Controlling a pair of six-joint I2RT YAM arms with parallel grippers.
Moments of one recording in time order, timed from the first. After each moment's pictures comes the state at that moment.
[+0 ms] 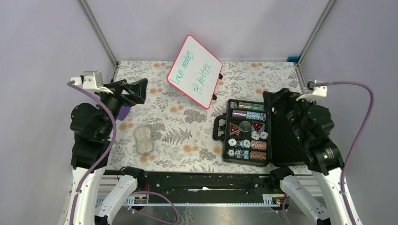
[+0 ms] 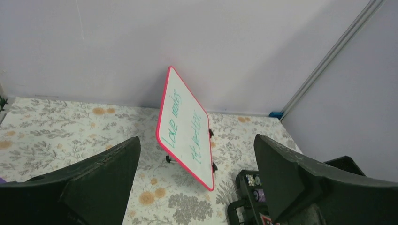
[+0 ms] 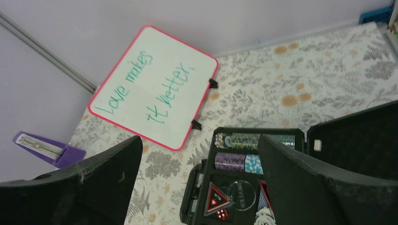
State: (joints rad) left arm -0.20 0.67 1.17 -0.34 0.06 -0.37; right arm 0.32 0.62 1.06 -0.50 0.17 0.41
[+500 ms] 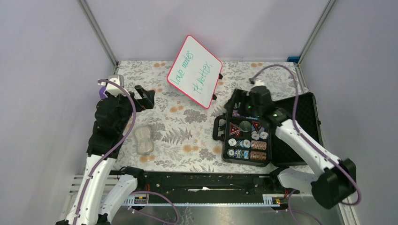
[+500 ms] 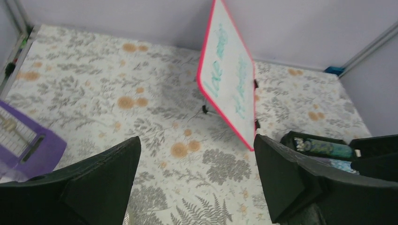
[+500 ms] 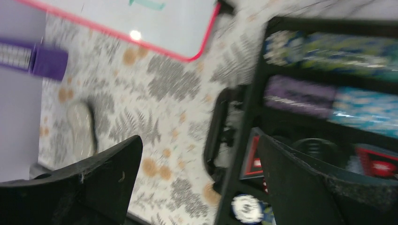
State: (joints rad) left arm -0.20 0.70 0.97 -0.36 -0.01 -0.31; right arm 0.43 1.11 0.92 -0.38 -0.02 0.60
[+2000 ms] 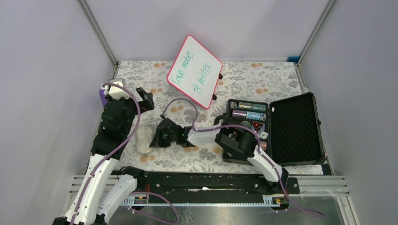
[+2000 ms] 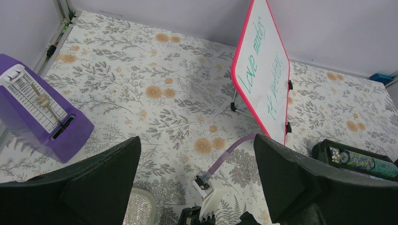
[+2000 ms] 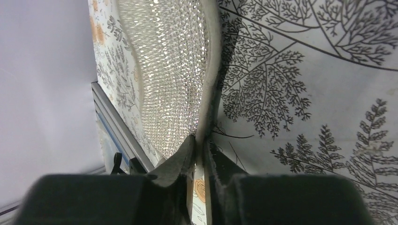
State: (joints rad) left arm -0.26 0.69 0.87 -0.35 -0.22 -0.30; right arm 1.16 2.33 1.54 0.19 -0.12 1.13
